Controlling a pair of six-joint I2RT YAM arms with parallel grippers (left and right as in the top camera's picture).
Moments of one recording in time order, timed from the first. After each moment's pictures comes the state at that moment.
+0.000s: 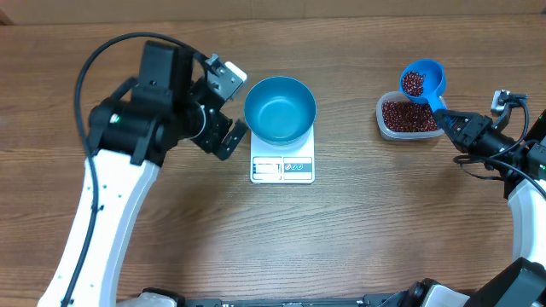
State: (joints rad) left arm -0.28 1.46 1.63 -1.15 0.19 0.37; right arm -0.54 1.41 0.92 -0.32 -1.06 0.32
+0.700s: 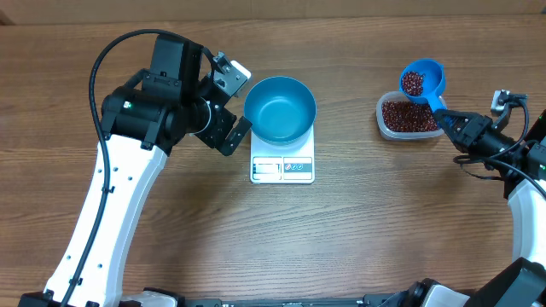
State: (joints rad) left arm -0.28 1.51 1.63 -1.14 0.20 0.37; right arm -0.54 1.41 0.92 -0.32 -1.07 0.32
